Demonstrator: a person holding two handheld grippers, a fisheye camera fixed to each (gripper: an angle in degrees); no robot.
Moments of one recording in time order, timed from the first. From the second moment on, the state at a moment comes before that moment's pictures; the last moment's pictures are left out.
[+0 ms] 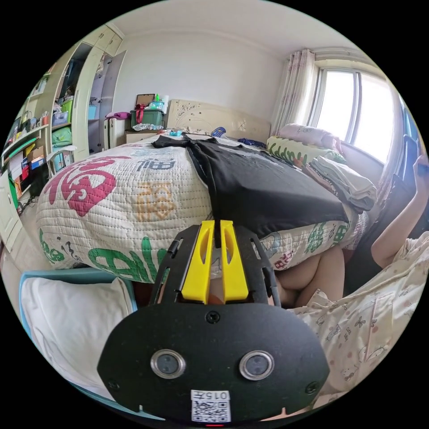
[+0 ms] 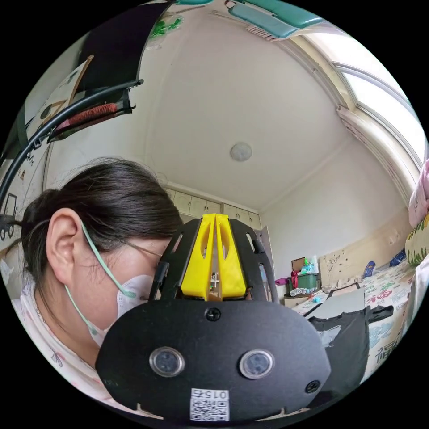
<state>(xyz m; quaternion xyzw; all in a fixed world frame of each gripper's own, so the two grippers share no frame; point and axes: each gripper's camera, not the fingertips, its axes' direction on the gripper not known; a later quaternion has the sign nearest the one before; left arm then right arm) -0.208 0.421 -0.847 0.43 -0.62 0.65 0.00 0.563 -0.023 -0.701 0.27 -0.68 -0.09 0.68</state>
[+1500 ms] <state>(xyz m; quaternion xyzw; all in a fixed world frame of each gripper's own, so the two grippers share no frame) 0.064 0.373 -0.896 0.37 -0.64 0.67 0.04 0.119 -0.187 -0.381 -0.25 -0.29 -0.27 0.88</state>
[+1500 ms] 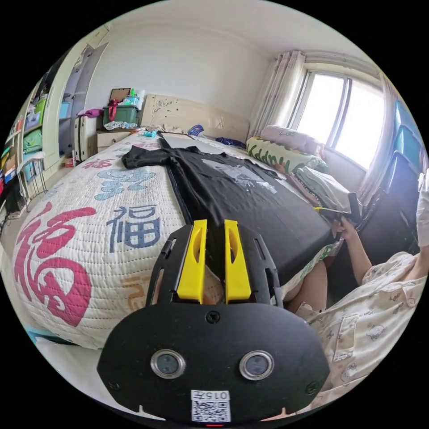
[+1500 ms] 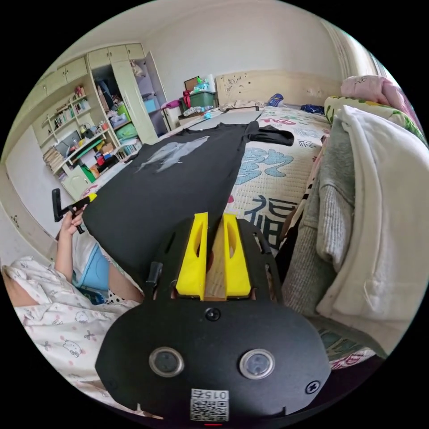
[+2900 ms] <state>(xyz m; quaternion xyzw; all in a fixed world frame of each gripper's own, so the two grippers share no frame) 0.409 0.096 -0.441 0.20 -0.75 0.63 0.04 -0.150 -0.659 -0.169 -0.28 -0.12 0.00 0.95</state>
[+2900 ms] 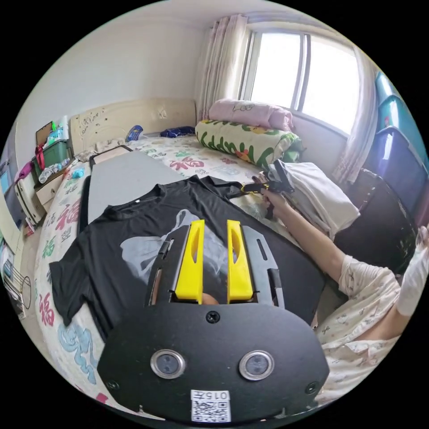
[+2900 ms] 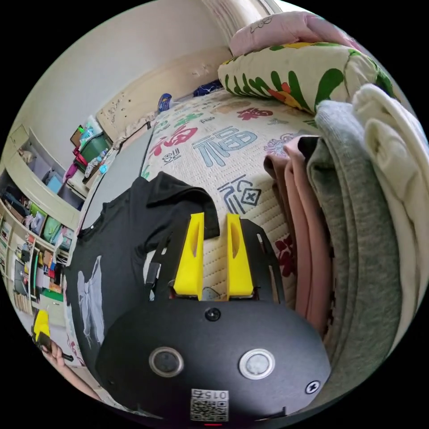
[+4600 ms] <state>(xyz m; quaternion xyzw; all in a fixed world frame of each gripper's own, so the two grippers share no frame) 0.562 -0.070 -0.461 0.16 -0.75 0.64 0.07 -0.091 -0.465 -0.385 -0.20 -0.36 -0.32 0.85</state>
